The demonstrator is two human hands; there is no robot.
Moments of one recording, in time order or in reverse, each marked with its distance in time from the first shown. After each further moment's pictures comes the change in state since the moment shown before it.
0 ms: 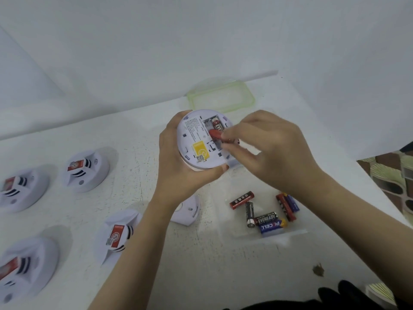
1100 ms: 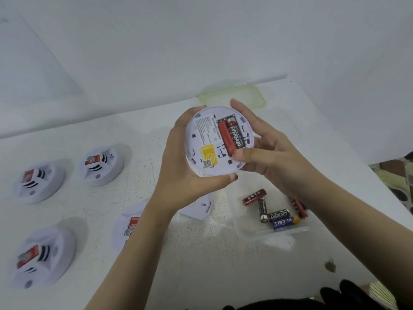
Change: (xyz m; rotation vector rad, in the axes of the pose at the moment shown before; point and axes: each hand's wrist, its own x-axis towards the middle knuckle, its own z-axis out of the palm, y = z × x) left_hand -0.016 0.017 -0.032 0.017 -0.106 0.004; right_hand 0.000 -0.028 0.001 1.293 -0.344 0.805
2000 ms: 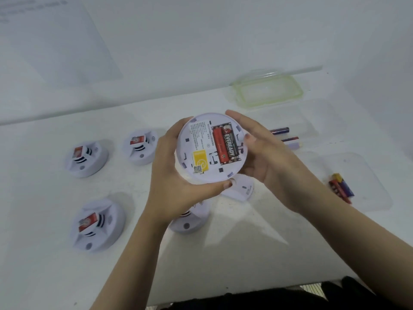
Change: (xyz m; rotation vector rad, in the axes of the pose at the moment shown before) left_hand -0.063 0.000 -0.078 0.023 0.129 -0.147; right_hand 0.009 0.006 0.098 0.100 0.049 0.111
